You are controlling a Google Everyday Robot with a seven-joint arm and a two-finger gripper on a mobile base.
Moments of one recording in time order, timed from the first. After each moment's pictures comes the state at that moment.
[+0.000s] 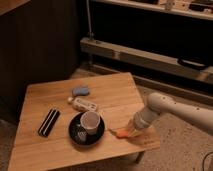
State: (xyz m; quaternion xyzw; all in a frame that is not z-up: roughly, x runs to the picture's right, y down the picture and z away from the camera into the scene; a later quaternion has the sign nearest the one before) arm 0.136 0.239 0.806 -0.40 -0.24 0.05 0.88
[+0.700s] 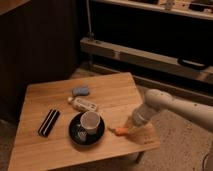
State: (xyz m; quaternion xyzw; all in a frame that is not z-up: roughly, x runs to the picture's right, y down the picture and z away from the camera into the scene) arm 0.125 0.203 0.813 -0.38 -0.23 0.04 0.89
